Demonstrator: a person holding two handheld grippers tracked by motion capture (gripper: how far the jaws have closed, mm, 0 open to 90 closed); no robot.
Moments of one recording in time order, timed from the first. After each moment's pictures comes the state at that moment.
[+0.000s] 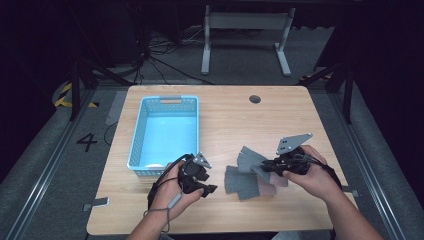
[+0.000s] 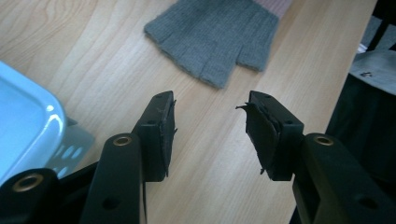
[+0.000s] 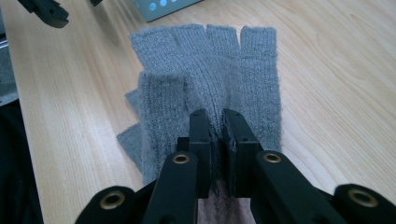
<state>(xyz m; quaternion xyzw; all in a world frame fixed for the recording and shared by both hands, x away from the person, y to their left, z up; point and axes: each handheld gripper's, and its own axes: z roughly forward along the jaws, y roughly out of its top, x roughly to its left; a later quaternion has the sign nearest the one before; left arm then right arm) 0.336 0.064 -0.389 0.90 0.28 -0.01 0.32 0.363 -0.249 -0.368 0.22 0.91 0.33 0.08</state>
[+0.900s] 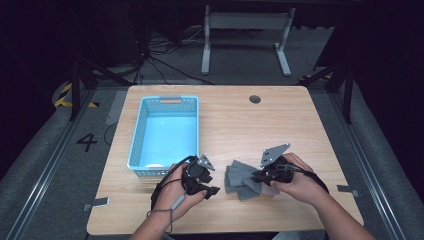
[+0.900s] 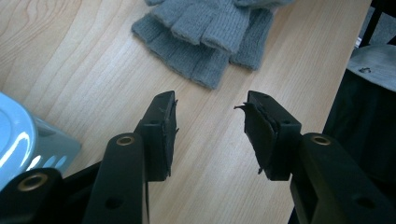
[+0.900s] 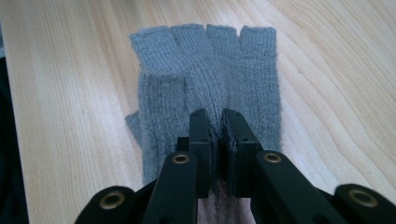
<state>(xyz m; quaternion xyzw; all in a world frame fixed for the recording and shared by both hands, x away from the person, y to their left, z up) 0.335 0.055 -0.393 0.91 0.27 -0.01 0.31 0.363 -0.222 -0.404 0.18 0.94 0.28 0.07</state>
